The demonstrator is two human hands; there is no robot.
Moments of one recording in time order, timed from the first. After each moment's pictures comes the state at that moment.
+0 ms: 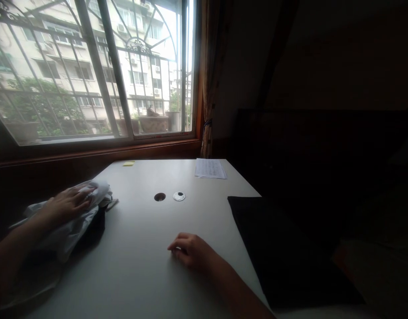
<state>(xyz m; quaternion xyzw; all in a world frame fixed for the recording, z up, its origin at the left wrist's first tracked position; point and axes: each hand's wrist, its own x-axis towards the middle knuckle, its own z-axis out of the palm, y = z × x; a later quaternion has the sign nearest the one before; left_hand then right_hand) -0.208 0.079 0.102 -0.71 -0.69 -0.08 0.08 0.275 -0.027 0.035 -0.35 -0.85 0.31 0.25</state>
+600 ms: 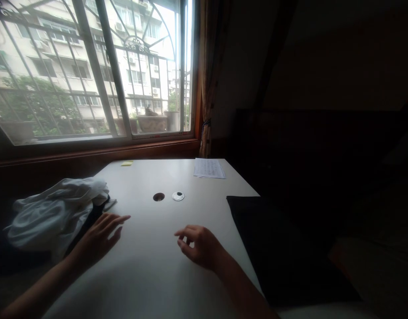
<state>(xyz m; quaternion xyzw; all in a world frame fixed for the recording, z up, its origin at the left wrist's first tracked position) -0.079 0.006 0.050 -0.87 -0.38 -0.30 0.11 0.289 -0.032 0.058 -0.40 -0.84 0.23 0.30</state>
